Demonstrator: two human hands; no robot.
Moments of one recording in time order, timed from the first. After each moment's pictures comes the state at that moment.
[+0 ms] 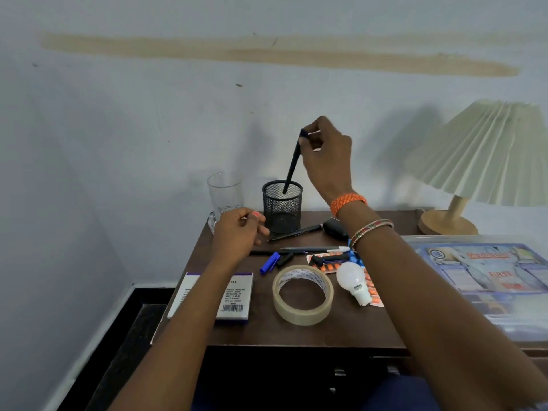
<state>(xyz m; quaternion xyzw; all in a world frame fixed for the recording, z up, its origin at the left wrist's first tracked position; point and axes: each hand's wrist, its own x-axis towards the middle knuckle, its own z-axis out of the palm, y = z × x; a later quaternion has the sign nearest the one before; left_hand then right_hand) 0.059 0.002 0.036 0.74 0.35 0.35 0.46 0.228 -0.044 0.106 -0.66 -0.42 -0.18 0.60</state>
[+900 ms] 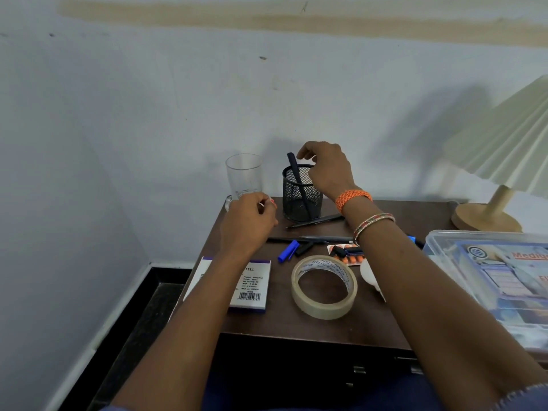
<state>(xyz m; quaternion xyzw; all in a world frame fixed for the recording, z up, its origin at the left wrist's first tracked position) 0.061 0.019 0.024 0.81 0.37 0.34 0.29 0.237 -0.011 0.066 -0.79 -0.49 -0.09 0.36</state>
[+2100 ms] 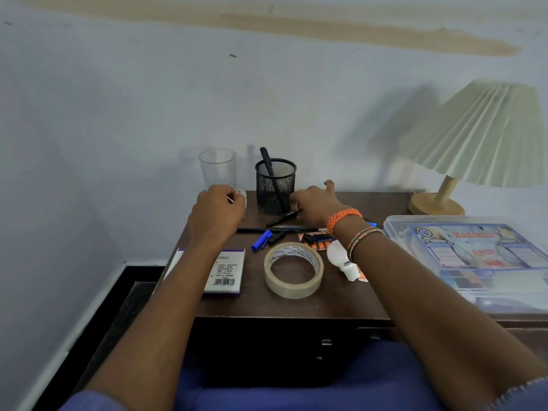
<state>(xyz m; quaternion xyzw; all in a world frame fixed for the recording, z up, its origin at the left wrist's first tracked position) 0.052 0.016 0.028 0.80 0.44 0.34 0.23 0.236 -0.062 0.020 -0.83 -0.55 -0.04 -0.01</state>
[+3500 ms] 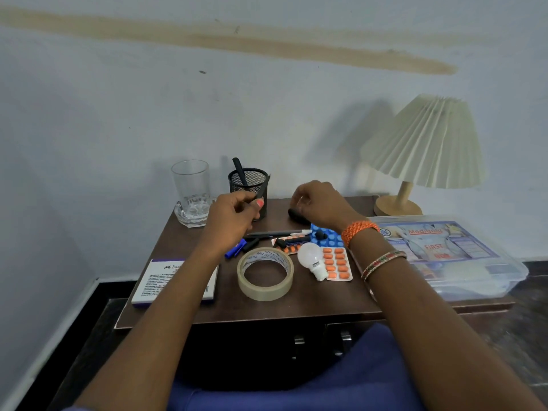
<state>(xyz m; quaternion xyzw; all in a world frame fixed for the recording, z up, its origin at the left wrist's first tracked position) 0.079 -0.030 0.044 0.79 0.25 0.34 0.45 0.234 -0.134 0.062 -0.85 -0.46 0.03 0.26</state>
